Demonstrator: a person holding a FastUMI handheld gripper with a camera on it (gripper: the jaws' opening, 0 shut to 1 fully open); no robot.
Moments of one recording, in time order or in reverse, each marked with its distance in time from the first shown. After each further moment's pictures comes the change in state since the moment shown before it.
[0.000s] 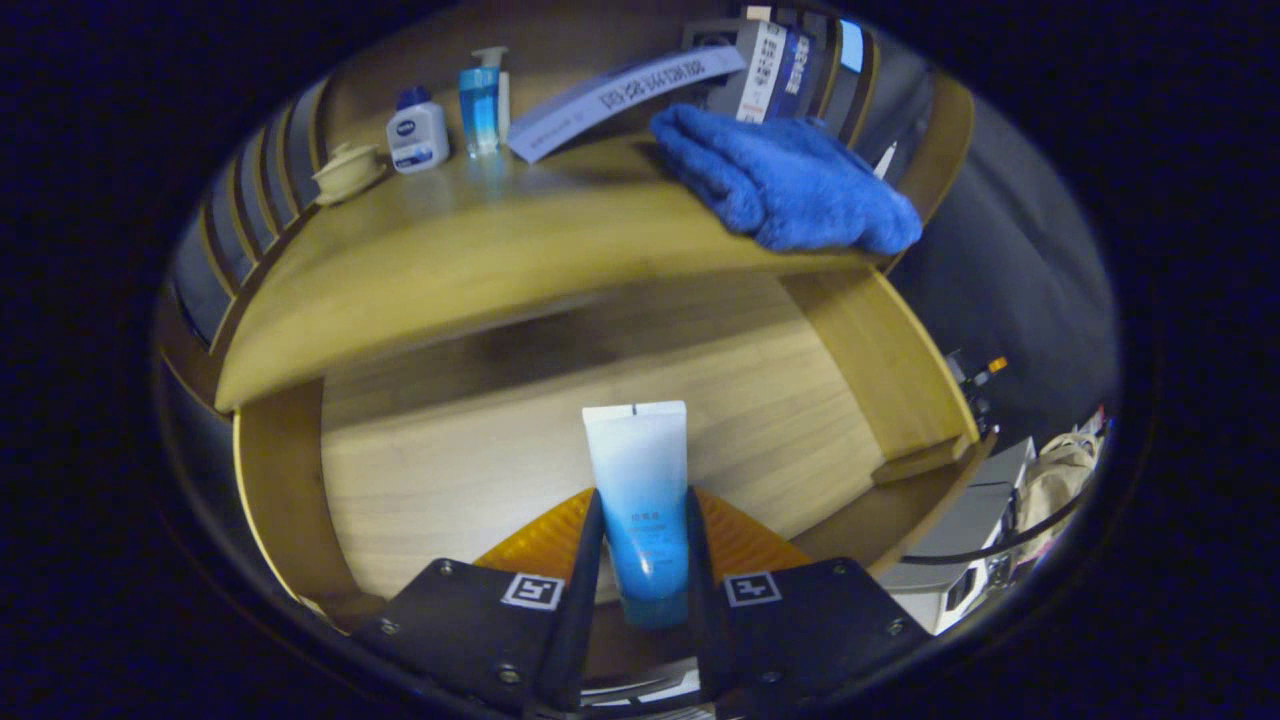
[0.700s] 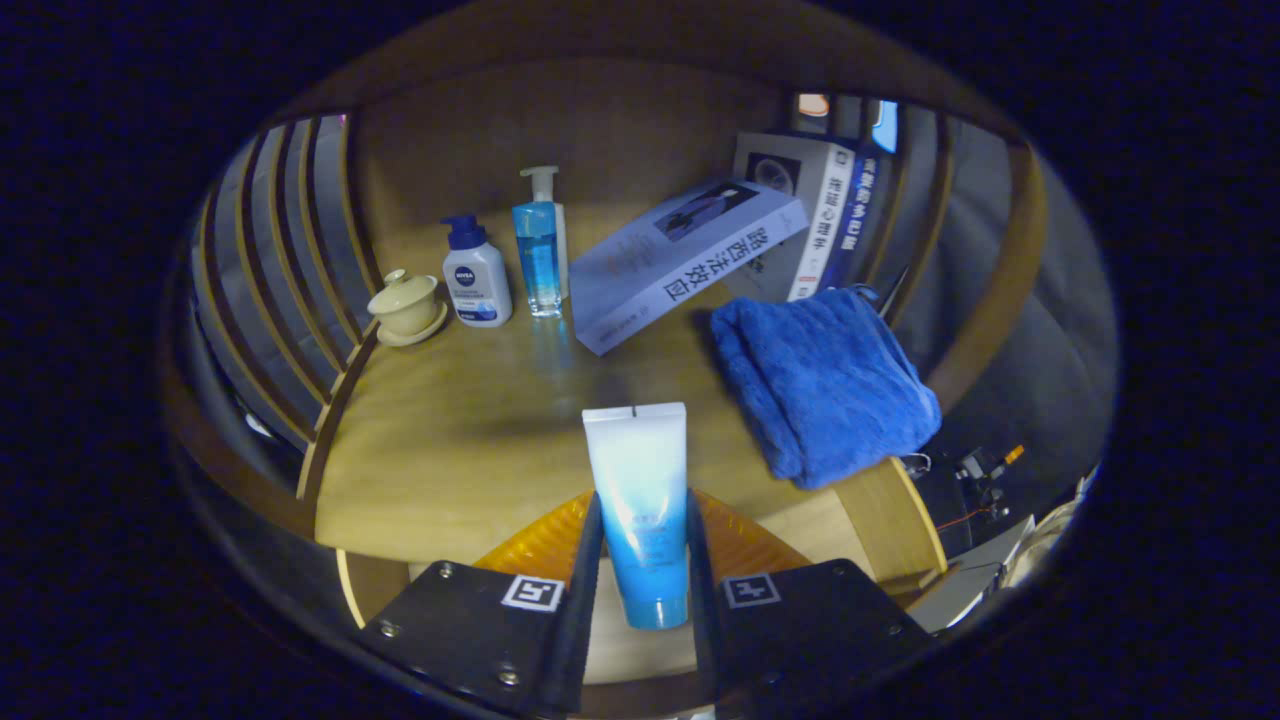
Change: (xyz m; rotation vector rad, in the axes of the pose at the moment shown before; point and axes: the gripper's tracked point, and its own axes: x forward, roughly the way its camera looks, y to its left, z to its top) arm -0.013 0.049 0.151 -0.025 -0.231 0.151
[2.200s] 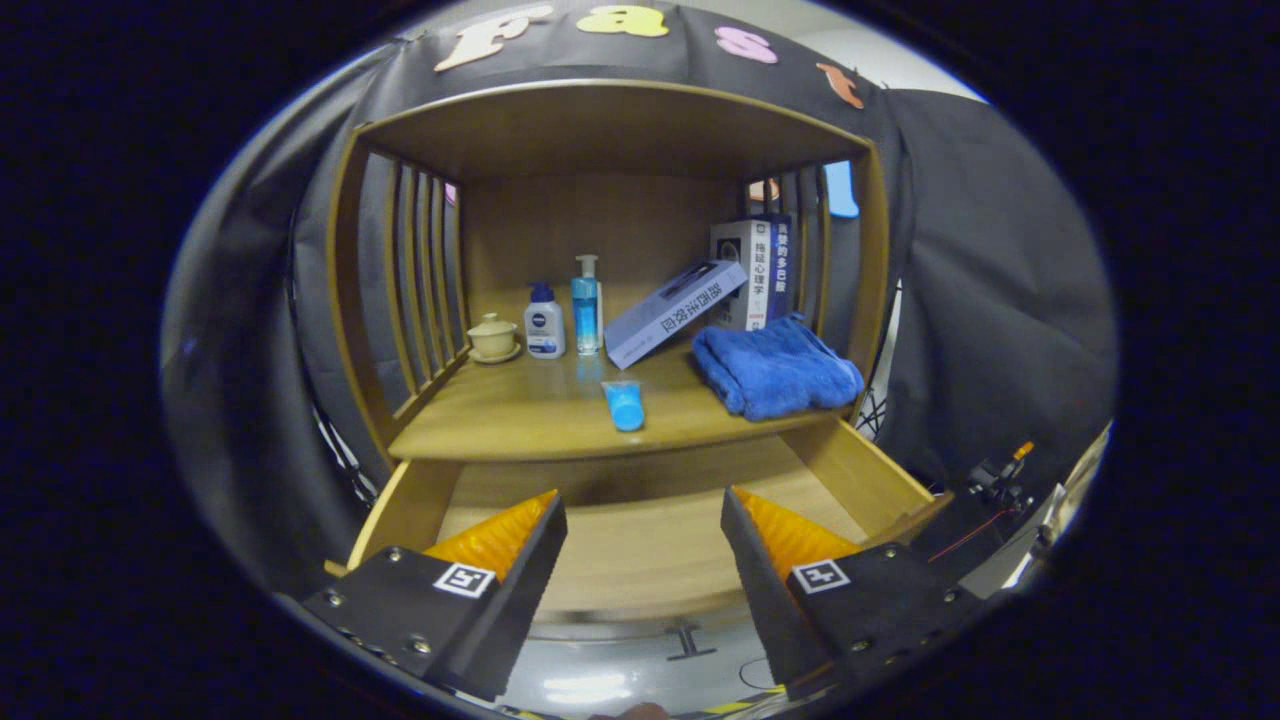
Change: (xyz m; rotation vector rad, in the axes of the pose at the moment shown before) arm -0.141 -0.036 -0.129 0.043 -0.406 0.085
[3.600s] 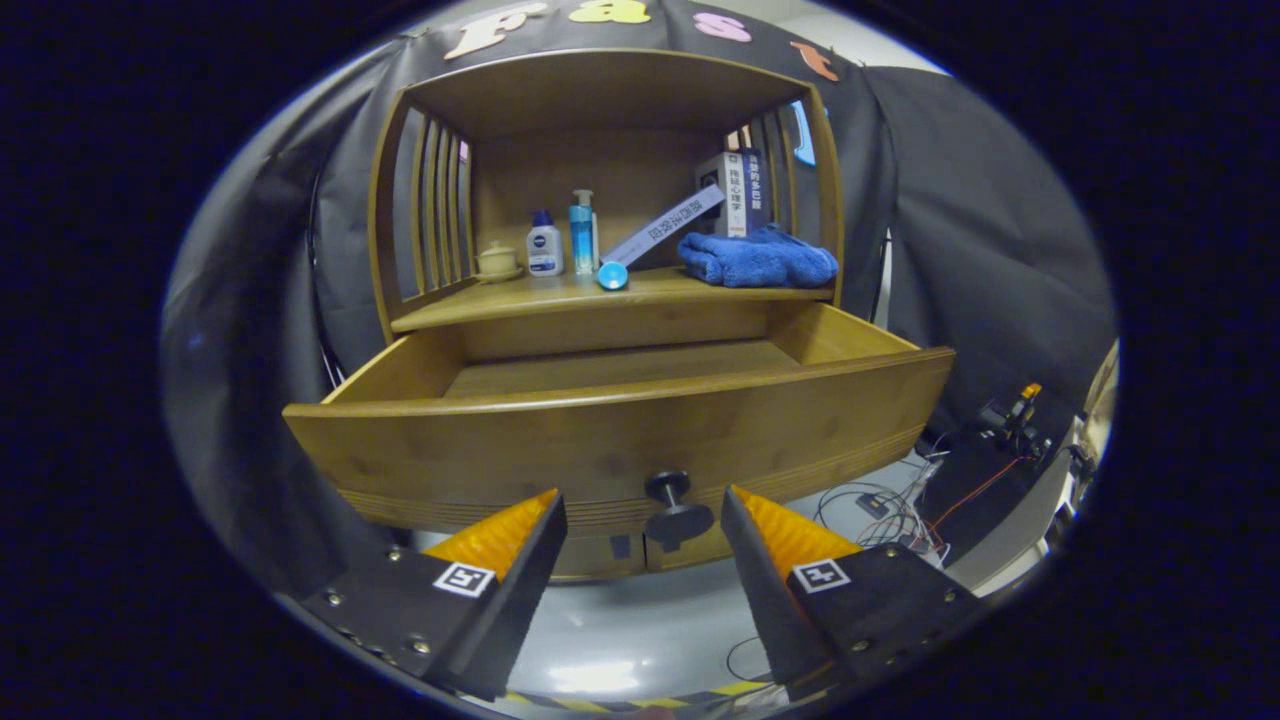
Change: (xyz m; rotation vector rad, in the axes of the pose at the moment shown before) arm -0.017 -0.015 -0.134 0.012 0.057 0.027
